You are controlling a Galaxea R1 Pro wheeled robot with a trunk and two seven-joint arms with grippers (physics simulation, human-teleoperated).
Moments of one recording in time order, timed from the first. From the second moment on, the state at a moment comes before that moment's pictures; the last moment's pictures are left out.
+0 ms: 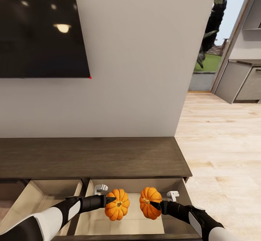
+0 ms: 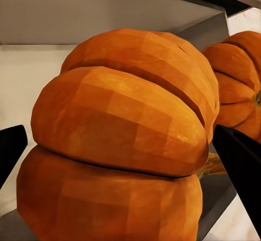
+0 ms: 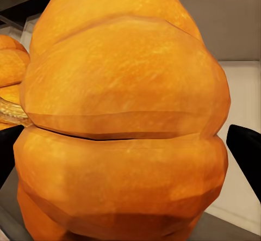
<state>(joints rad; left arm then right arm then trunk) -0.77 0.04 -0.90 0.00 1.01 0.13 -0.80 -0.59 -0.07 -0.13 -0.24 -0.01 0.08 0.77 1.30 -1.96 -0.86</state>
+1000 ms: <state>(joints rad) -0.77 0.04 -0.90 0.01 1.00 0.13 -0.80 -0.59 -0.07 -0.14 -0.24 -0.01 0.09 0.77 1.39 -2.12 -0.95</state>
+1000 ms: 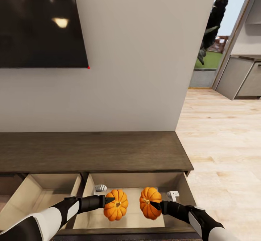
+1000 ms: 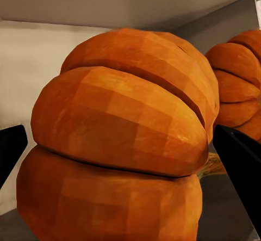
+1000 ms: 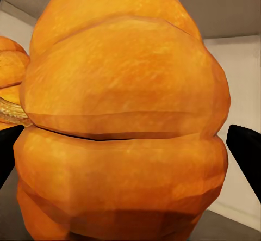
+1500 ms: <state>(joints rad) -0.77 0.05 -0.85 -0.01 1.01 0.13 -0.80 -0.59 -0.07 -0.14 -0.28 -0.02 0.09 0.77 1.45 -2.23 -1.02</state>
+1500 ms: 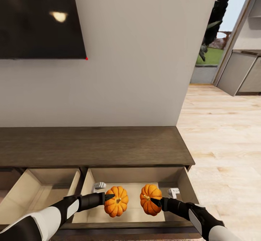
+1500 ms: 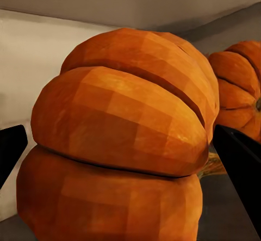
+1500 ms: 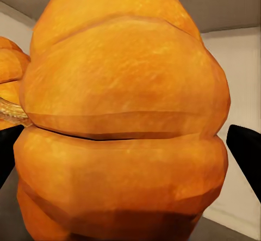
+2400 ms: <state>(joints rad) -0.78 0.10 -0.81 -0.13 1.01 0.14 -0.81 -0.64 -0.06 -0.14 -0.32 -0.02 0.13 0.78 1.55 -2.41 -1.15</state>
